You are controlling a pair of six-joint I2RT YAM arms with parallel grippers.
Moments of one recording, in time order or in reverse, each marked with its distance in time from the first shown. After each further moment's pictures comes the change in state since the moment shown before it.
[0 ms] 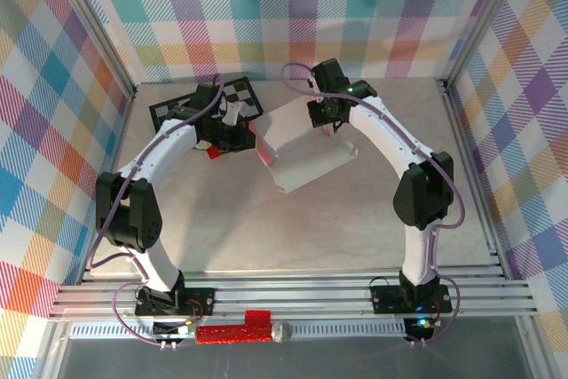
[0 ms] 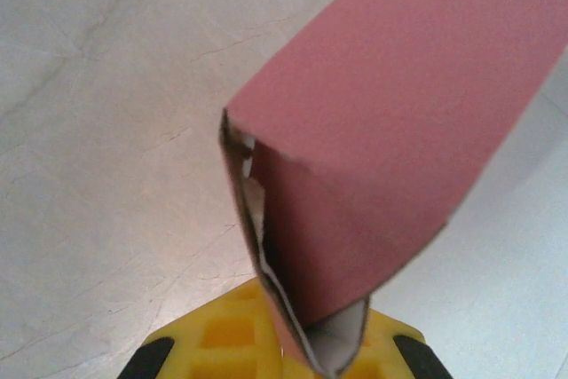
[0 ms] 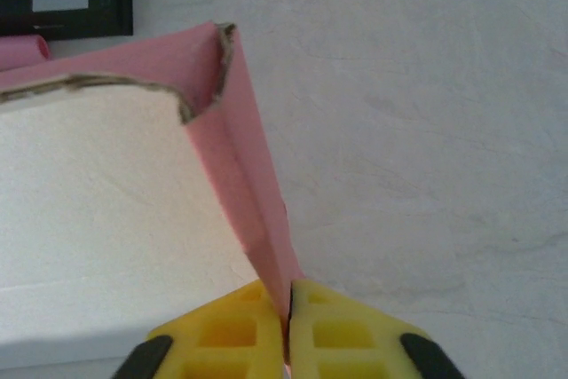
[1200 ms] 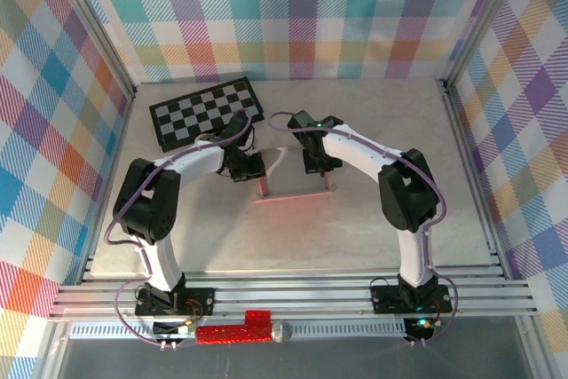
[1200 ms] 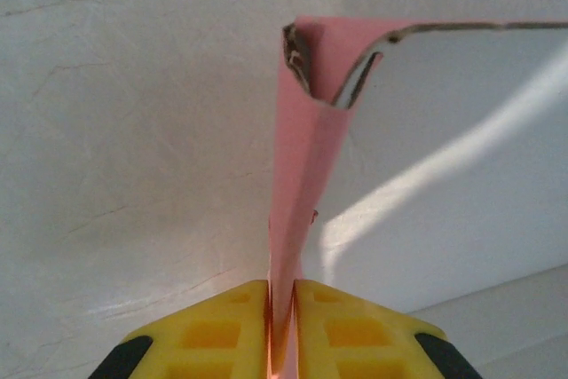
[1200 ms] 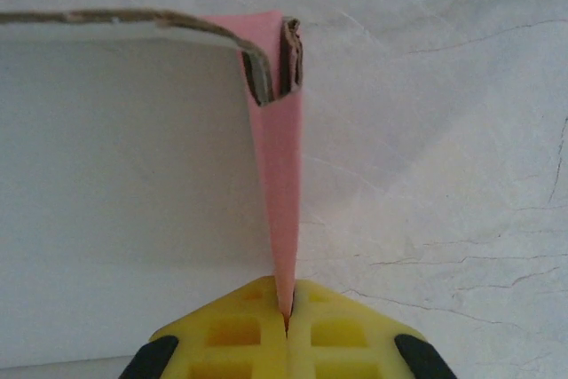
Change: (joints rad) left arm -0.150 0.109 -0.259 0.257 -0.333 -0.264; right arm 0.150 0.035 -0.307 -0.106 0.174 0.422
